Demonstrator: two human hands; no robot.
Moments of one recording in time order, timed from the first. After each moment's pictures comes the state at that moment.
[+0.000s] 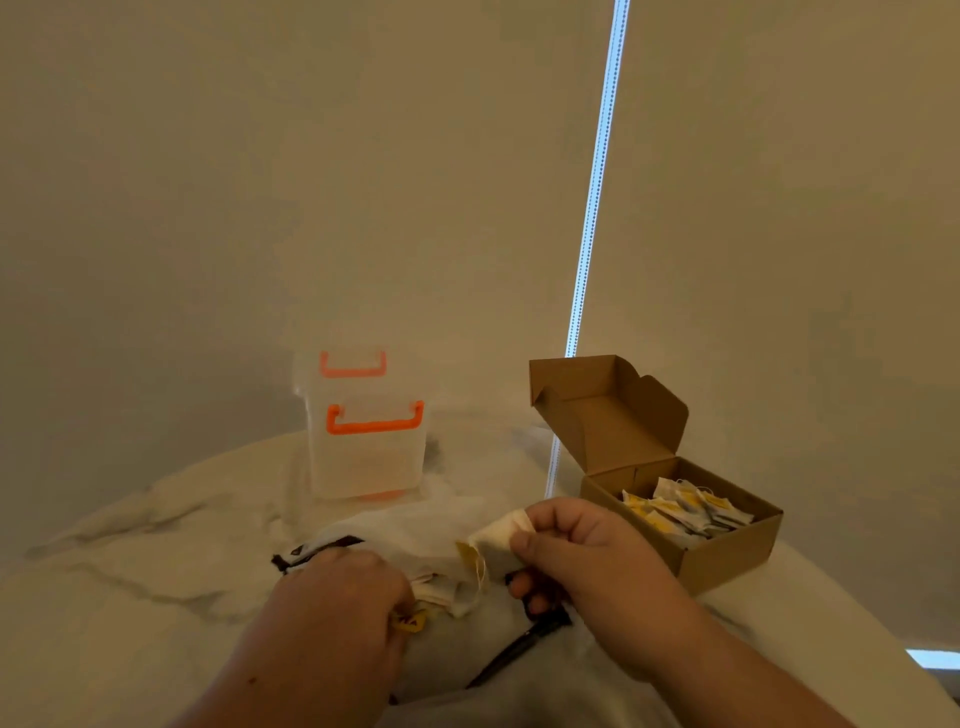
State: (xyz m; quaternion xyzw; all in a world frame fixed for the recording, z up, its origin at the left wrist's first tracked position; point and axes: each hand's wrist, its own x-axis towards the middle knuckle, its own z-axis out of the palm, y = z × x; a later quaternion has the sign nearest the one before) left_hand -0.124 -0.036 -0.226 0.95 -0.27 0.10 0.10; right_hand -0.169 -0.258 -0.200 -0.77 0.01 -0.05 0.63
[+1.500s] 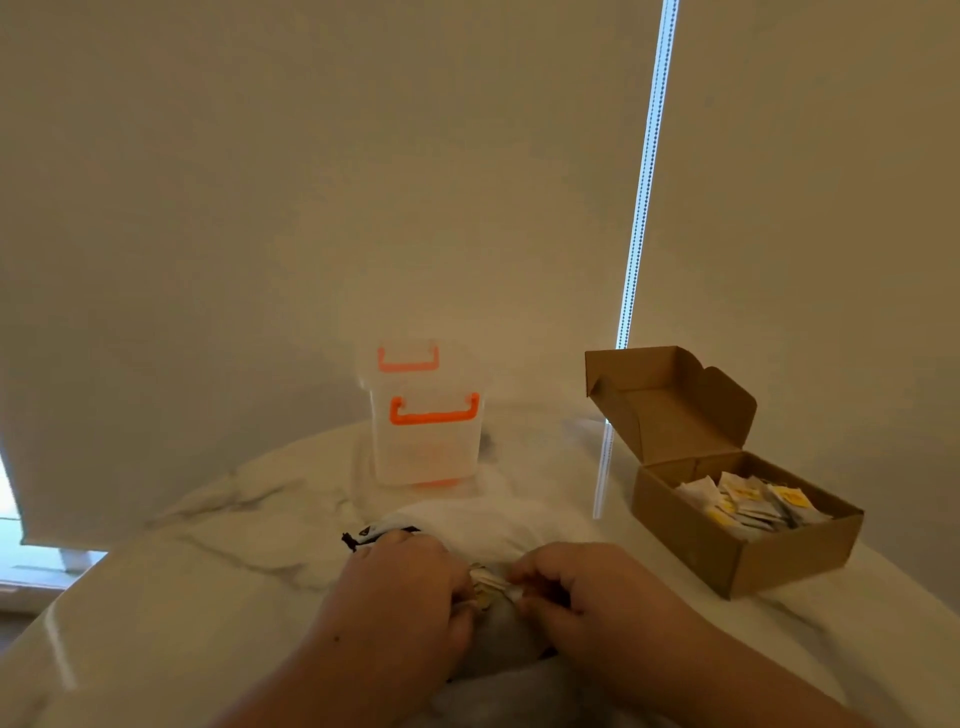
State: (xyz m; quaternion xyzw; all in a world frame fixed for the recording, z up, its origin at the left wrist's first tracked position) left_hand -0.134 -0.036 -0.224 0.95 -0.27 0.13 0.05; right_hand -0.164 -0.234 -0.219 -0.96 -0.13 -0.08 0.23
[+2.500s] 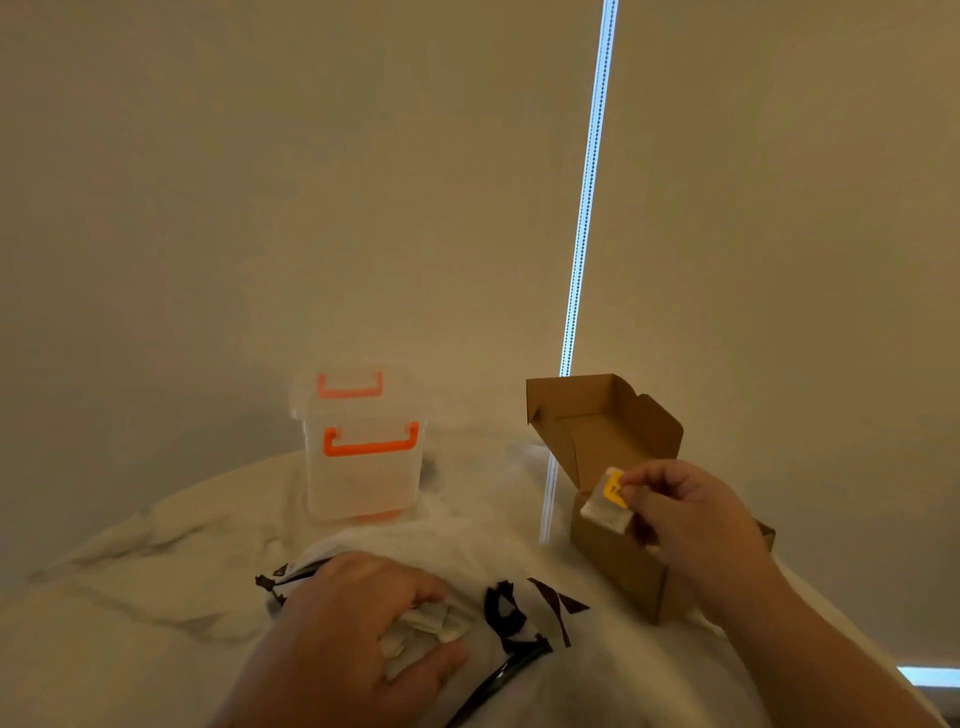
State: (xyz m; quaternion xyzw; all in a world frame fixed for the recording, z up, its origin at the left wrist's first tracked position) left_hand -0.137 -0.040 -0.223 0.87 -0.34 0.26 0.26; right_hand -0.164 -0.332 -0.177 -0.79 0.13 -0.29 0.52
